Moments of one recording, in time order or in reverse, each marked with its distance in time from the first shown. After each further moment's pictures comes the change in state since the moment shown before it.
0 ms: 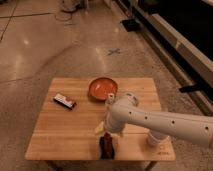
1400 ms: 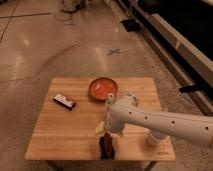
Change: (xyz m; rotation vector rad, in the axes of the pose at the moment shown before) arm 0.004 0.005 0.000 -0.014 0.007 0.002
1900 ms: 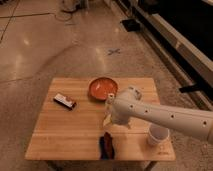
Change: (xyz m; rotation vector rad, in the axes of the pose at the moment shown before) arm 0.056 0.051 -0.013 -0.136 0.071 0.040
